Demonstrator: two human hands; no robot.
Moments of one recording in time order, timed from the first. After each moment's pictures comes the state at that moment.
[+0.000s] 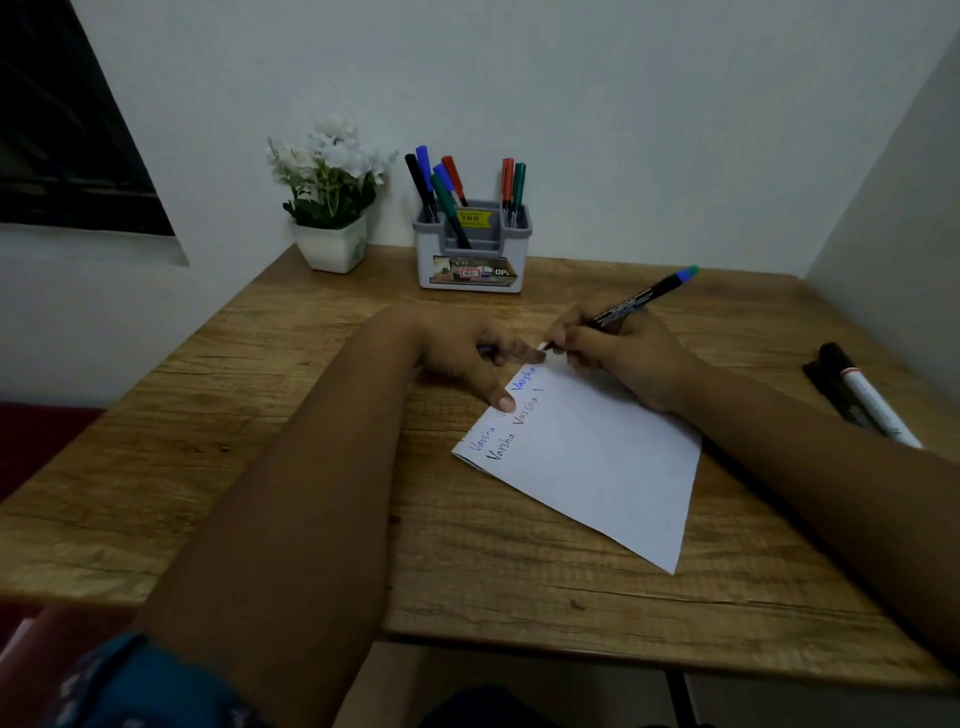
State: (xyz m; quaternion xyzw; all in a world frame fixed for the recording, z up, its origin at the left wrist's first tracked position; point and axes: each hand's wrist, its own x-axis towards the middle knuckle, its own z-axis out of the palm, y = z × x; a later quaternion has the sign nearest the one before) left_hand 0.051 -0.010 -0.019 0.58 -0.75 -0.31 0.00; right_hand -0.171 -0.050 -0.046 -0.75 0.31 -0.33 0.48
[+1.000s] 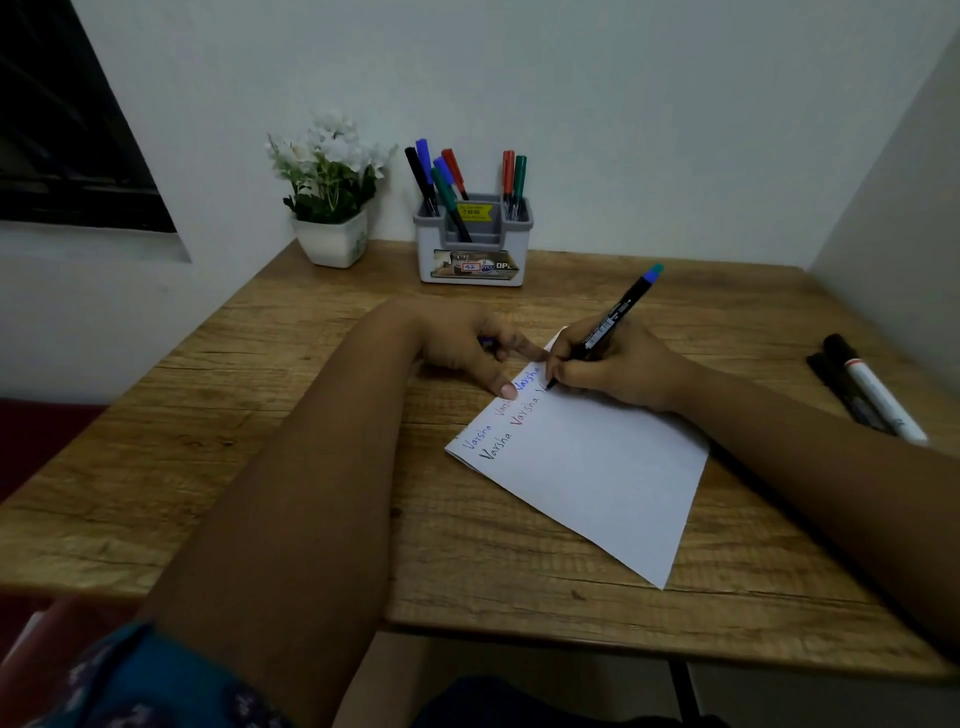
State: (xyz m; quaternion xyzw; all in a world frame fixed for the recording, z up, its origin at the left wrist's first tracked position) left_hand 0.054 -0.014 -0.021 0.56 -0.76 -0.32 0.03; right_hand -0.171 -0.038 -0.046 -0.86 0.30 -0.24 0.34
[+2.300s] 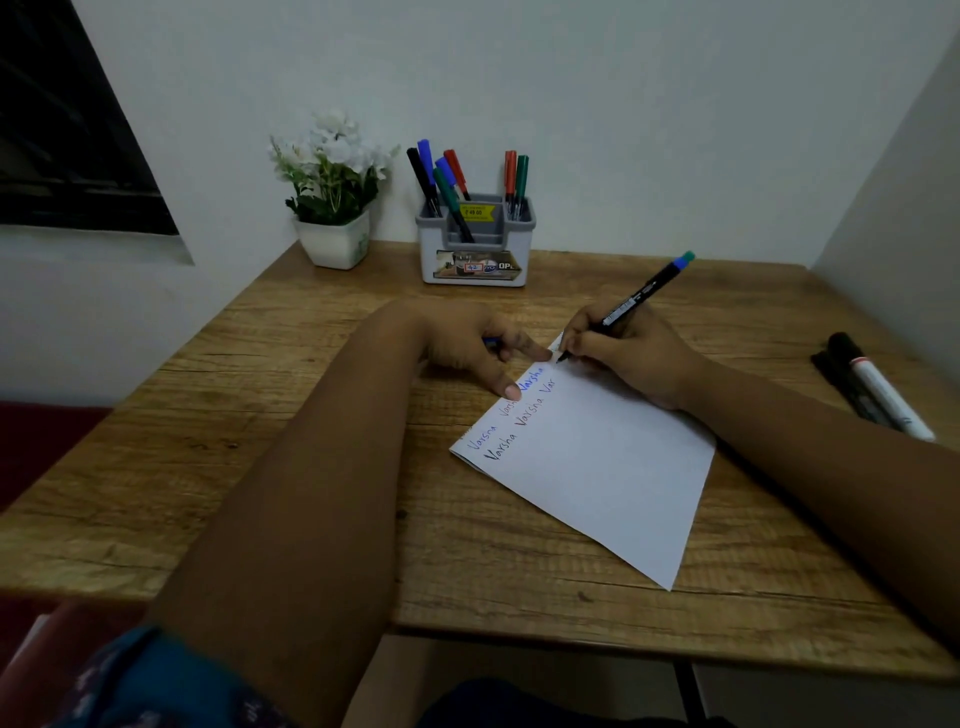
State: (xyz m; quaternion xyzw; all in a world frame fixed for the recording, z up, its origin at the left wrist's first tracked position) left_hand 0.054 -0.013 -0.021 0.57 -0.75 -0.33 0.03; right_hand -0.171 -0.044 -0.049 -0.76 0.32 -0.33 0.45
